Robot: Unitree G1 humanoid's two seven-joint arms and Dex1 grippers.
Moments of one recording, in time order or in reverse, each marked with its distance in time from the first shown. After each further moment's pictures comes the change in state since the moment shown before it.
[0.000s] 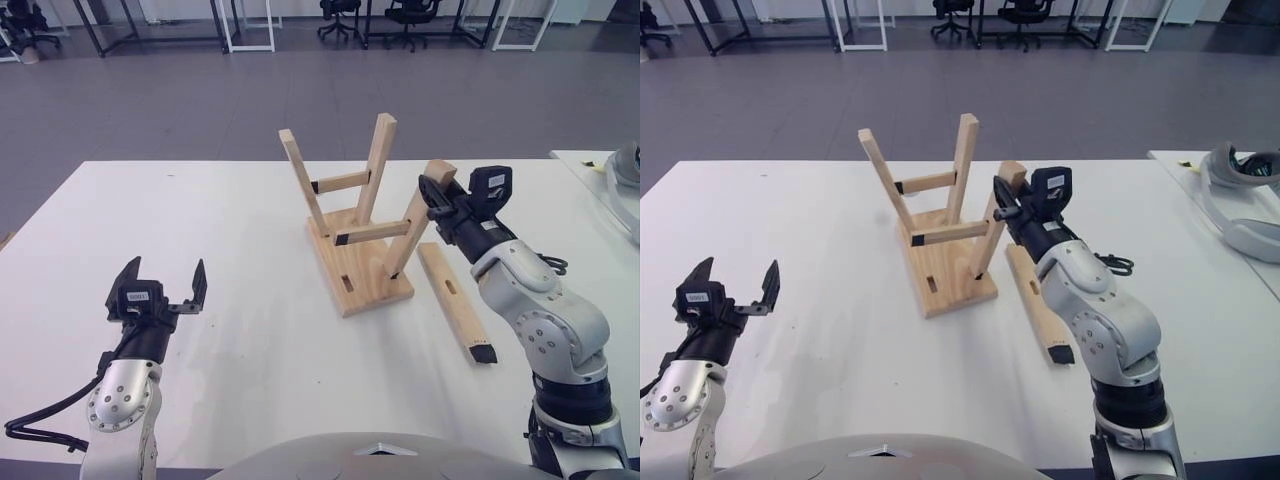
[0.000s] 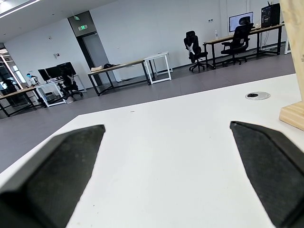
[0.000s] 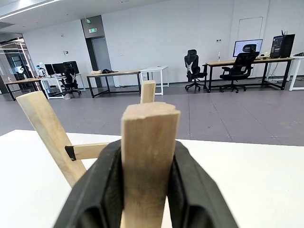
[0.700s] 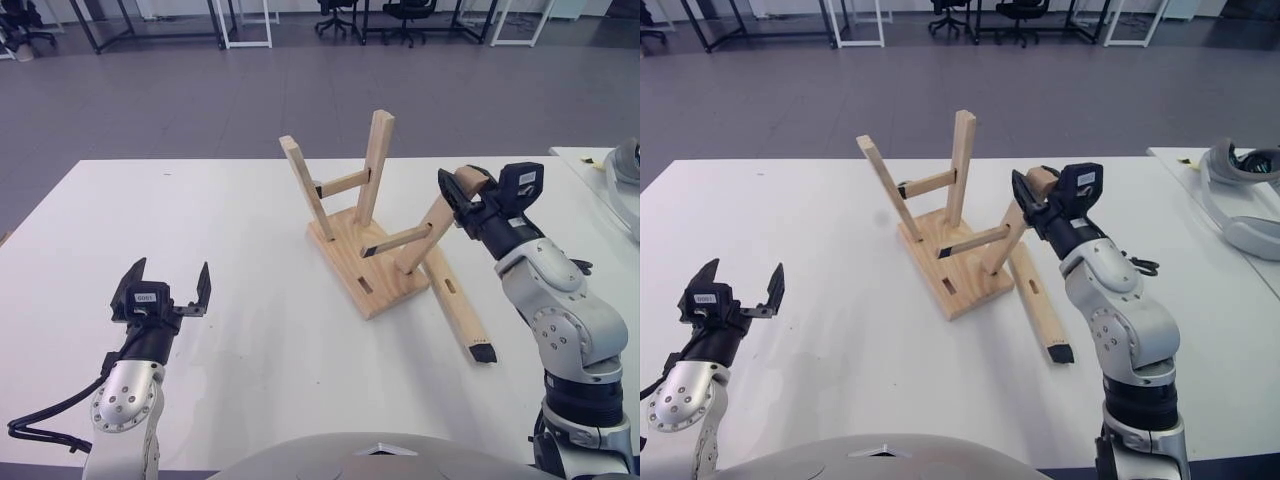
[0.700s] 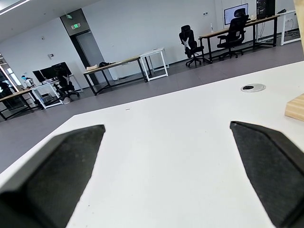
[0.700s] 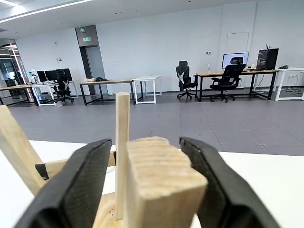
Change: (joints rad) left arm 0.007 0.002 -0.017 0.000 0.037 0.000 -0.006; right arm -0.045 0.047 -0.105 0.073 -0.064 -0.044 0.123
